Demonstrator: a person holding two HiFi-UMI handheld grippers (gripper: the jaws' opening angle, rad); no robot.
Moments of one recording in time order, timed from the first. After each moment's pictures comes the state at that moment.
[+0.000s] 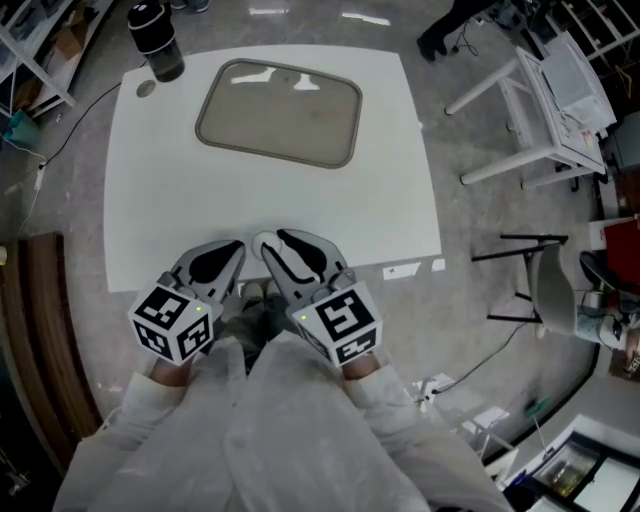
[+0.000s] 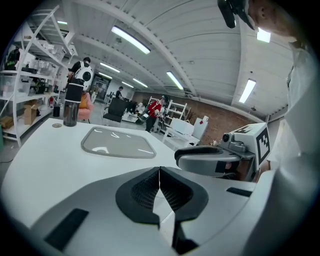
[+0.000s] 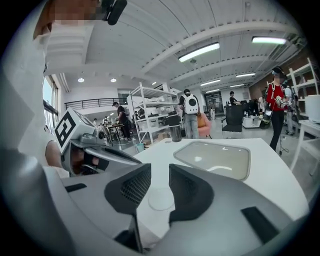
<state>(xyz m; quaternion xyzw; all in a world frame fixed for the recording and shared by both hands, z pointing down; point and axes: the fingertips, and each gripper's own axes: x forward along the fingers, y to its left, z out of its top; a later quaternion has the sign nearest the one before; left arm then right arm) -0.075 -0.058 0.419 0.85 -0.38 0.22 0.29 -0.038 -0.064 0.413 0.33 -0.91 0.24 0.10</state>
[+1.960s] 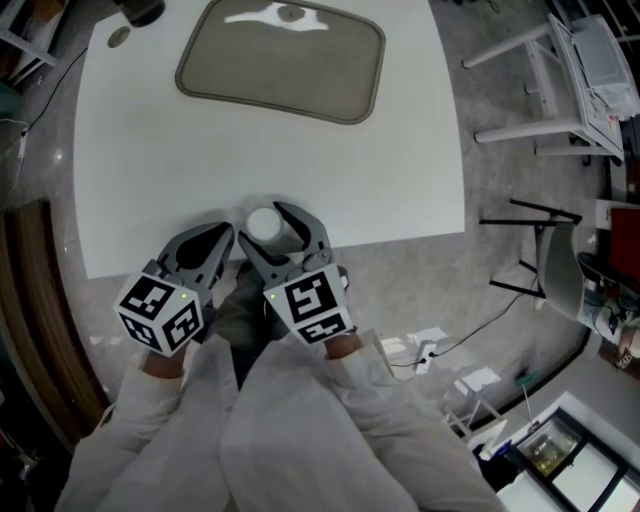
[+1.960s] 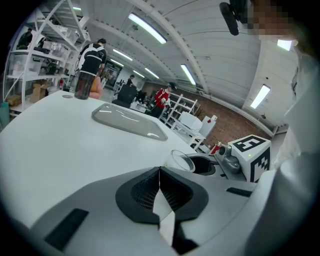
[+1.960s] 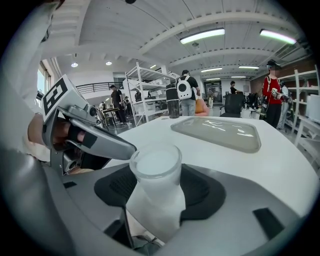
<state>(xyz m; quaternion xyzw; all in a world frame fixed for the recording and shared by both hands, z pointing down) -0.102 -0.053 0.506 0.81 -0.39 0.23 0.36 -0.075 -0.058 0.532 0.33 -0.89 0.26 0.19</state>
